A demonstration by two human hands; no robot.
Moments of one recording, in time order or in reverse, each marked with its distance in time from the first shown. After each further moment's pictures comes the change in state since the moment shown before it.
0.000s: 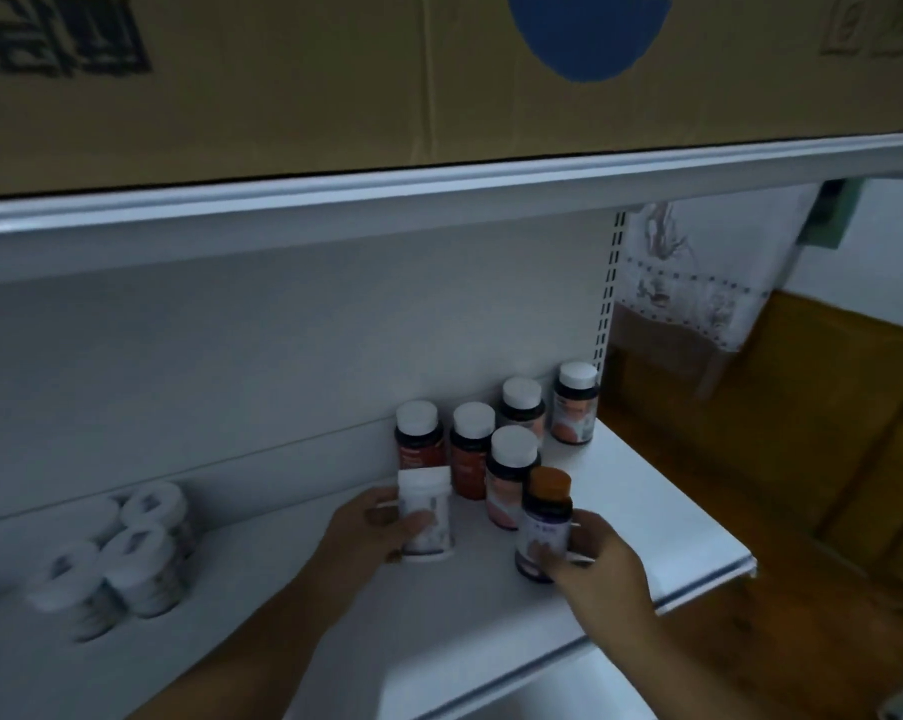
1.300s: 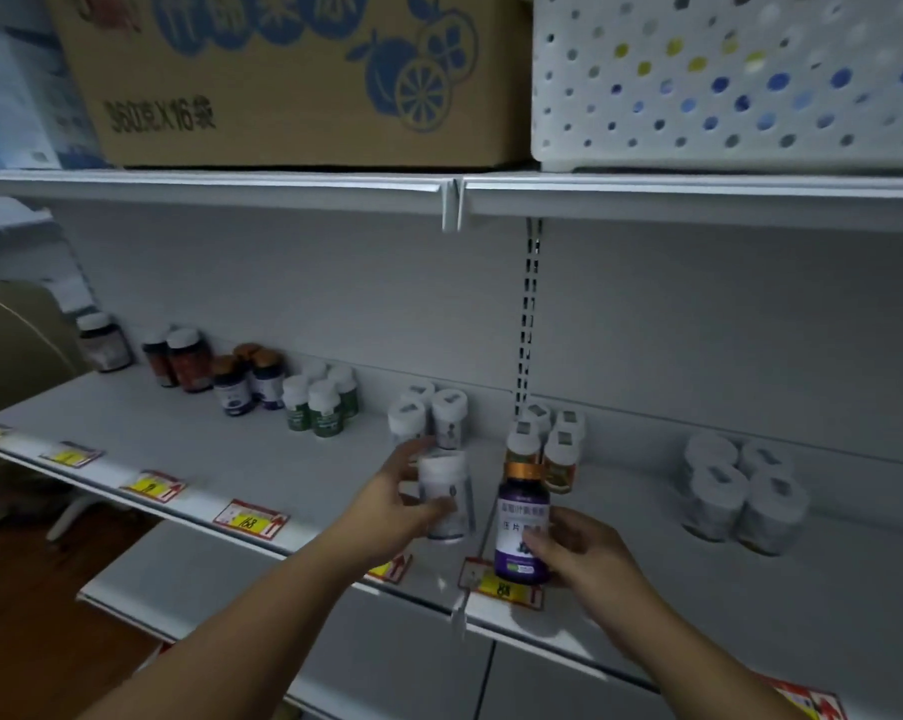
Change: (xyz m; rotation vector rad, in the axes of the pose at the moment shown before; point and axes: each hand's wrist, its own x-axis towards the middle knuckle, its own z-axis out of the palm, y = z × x) left_hand -0.317 -0.037 -0.465 0.189 0.583 0.050; right_hand -0.268 -0.204 0.430 0.339 -0.972 -0.109
